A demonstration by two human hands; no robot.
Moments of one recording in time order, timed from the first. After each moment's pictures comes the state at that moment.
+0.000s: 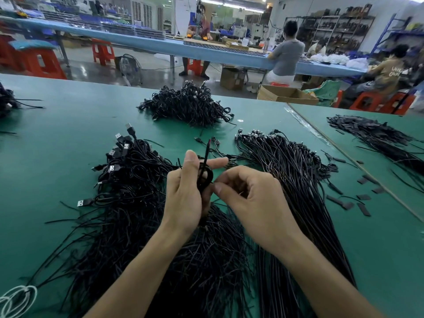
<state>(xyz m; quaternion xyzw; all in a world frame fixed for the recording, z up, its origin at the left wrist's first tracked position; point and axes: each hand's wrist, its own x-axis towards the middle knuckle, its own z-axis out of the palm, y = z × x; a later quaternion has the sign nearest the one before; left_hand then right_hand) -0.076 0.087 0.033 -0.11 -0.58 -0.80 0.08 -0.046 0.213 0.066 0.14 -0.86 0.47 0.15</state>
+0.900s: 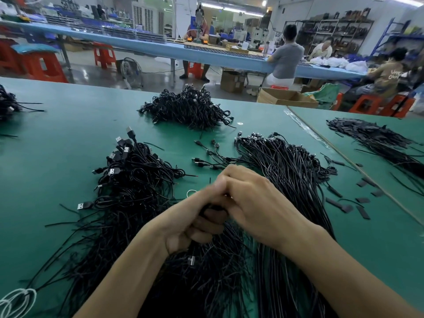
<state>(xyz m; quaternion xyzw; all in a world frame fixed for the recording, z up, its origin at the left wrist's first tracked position) -0.081 0.068 0.031 -0.14 -0.53 -0.74 -0.38 -0.055 0.225 0.084 0.30 -0.93 0.17 0.11</state>
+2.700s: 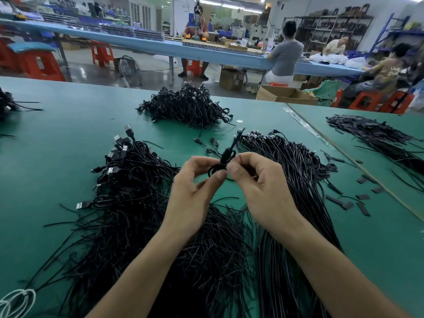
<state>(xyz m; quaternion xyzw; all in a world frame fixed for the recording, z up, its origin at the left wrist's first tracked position) -0.084 0.085 0.022 -0.12 -0.69 -0.71 0.11 -0.066 0.222 0.069 0.12 -0.82 0.54 0.16</state>
